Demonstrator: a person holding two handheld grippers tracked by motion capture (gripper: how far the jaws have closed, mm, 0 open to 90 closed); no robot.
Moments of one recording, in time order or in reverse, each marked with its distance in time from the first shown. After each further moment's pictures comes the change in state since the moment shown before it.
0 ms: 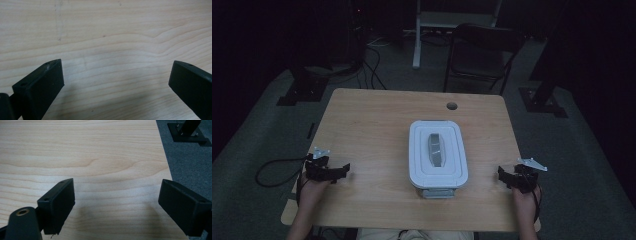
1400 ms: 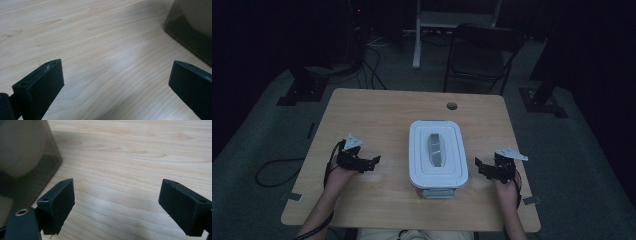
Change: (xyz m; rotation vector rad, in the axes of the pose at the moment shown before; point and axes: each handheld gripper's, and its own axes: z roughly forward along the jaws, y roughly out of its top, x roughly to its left) left arm -0.073 0.052 0.020 -0.095 -0.204 0.217; right arm 0.057 0.030 0.010 -0.100 0.266 -0.106
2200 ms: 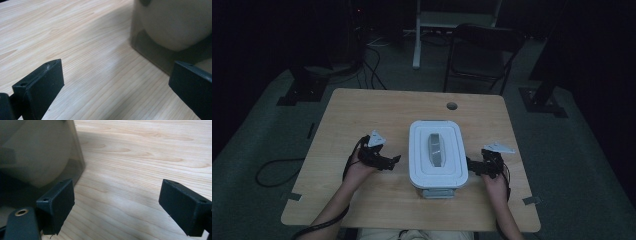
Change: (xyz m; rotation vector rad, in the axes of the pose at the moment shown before) left arm -0.047 0.034 0.028 -0.009 -0.099 0.127; right arm 0.023 0.014 0.024 0.027 0.103 -0.024
